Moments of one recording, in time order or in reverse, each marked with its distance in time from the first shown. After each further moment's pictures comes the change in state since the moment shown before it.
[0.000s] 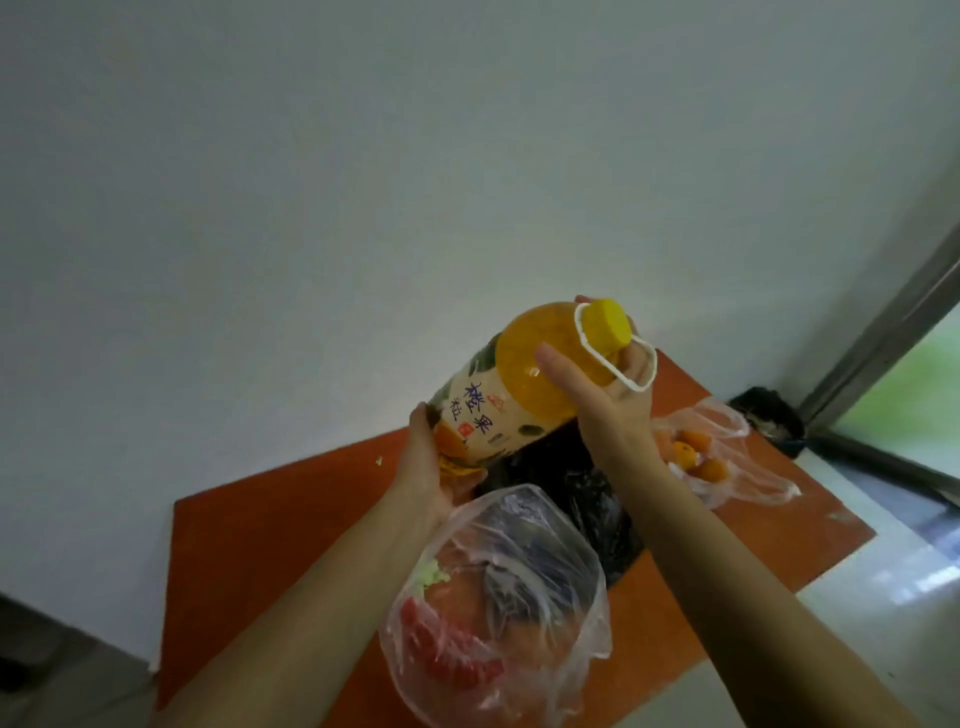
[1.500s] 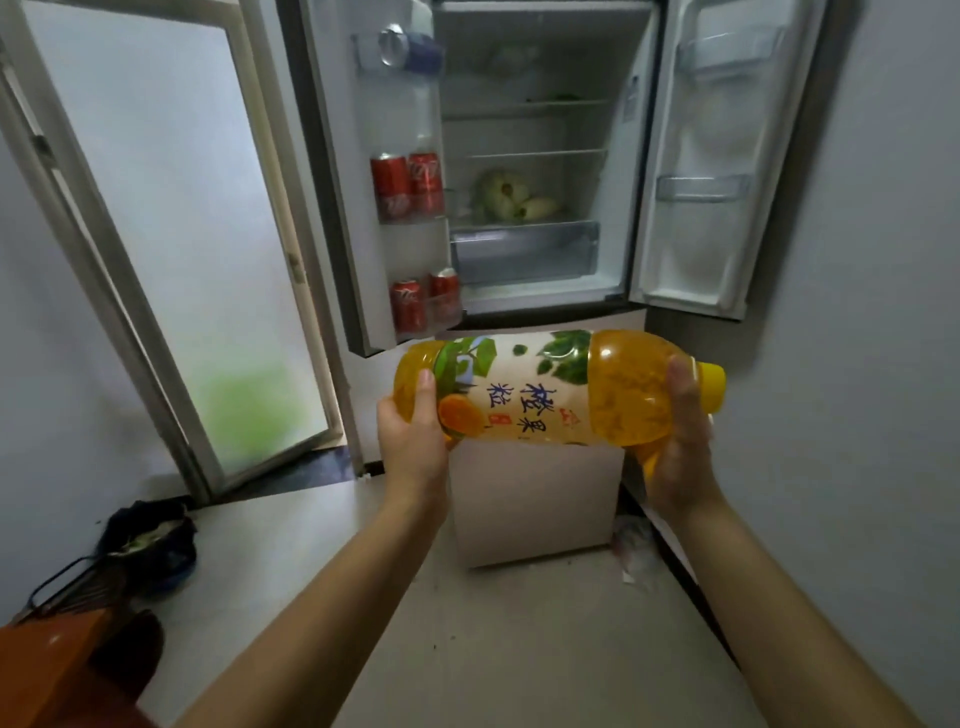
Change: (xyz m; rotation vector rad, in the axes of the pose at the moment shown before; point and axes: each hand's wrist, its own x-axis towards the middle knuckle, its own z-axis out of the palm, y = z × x) left_hand -0.564 -0.599 0.528 0.469 -1.139 0.184; right_hand -0.556 -0.333 -0.751 -0.239 1.250 -0.272
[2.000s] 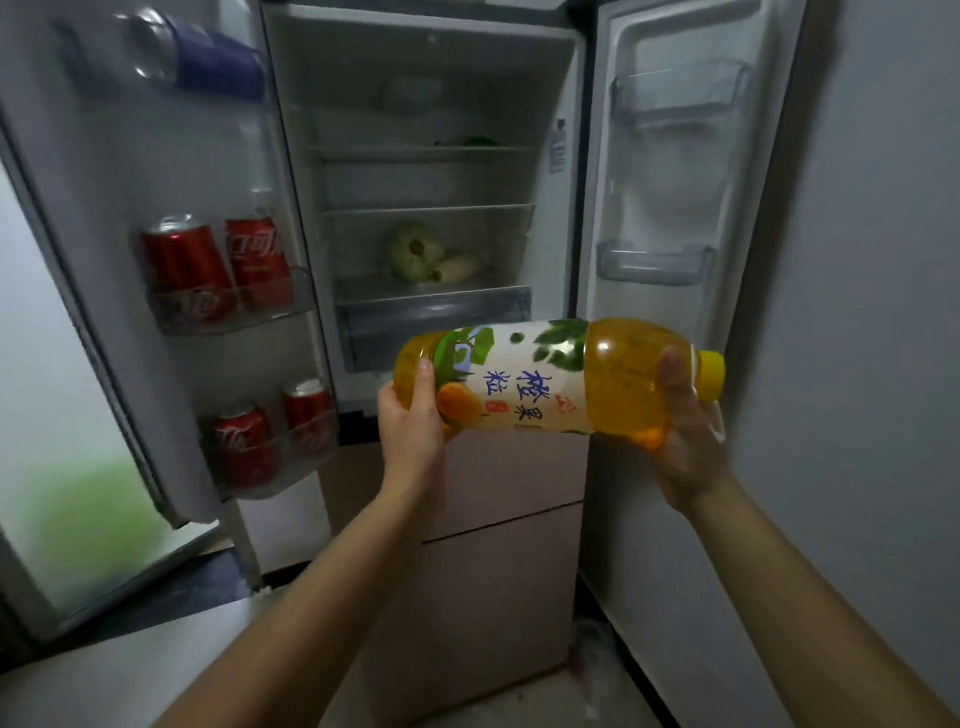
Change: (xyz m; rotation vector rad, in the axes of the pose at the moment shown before) left_hand 0.282 -0.048 0.267 -0.035 -0.208 0.027; right_hand 0.335 0.018 -0.075 -0.108 0.072 -0.116
